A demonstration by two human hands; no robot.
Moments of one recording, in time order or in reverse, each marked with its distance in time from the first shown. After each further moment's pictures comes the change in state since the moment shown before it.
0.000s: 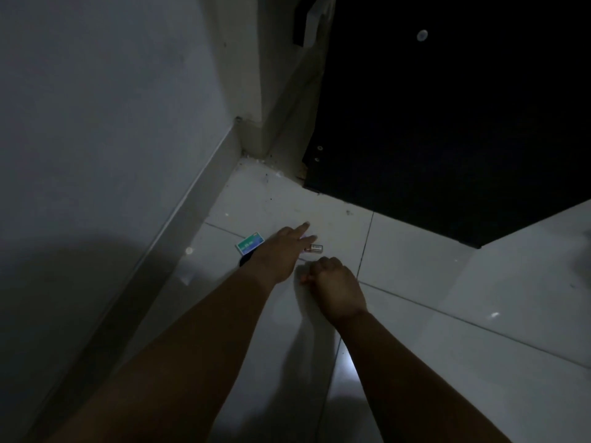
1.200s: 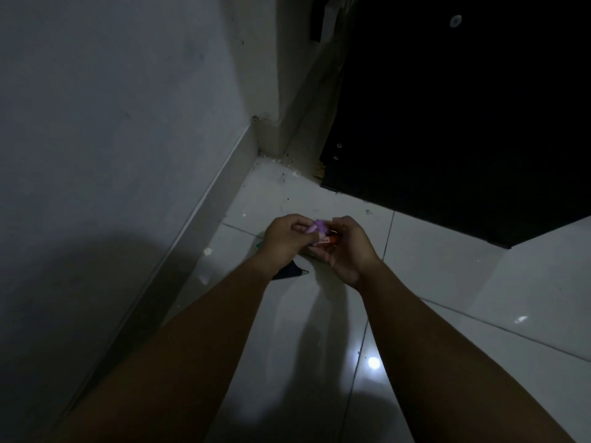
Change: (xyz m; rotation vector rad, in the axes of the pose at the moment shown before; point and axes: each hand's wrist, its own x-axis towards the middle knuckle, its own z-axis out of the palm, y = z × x) left_hand -0.009 -0.004 -0.026 -1.129 0.321 -0.327; right_hand 0.062 -0.009 -0.036 2.093 -0.194 0.591
